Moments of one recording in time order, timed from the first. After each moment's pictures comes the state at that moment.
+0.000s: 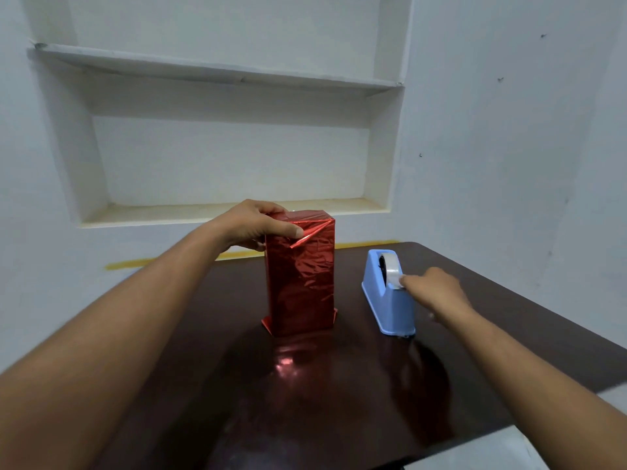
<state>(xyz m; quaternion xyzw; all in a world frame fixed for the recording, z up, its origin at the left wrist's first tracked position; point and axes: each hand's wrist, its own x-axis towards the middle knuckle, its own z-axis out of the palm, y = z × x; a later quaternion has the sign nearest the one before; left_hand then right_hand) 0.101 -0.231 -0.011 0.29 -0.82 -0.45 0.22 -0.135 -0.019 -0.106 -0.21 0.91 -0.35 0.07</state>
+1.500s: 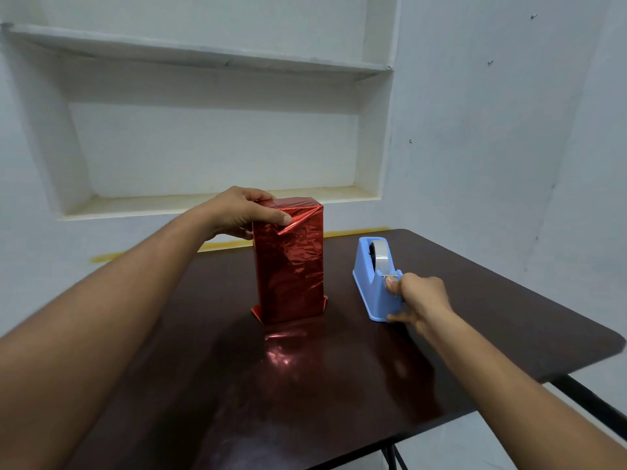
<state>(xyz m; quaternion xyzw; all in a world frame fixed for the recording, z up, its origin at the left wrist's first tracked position) 0.102 -0.229 -0.010 0.30 -0.82 -0.43 0.22 -0.124 -0.019 -0.145 -0.09 0.72 -0.65 0.21</state>
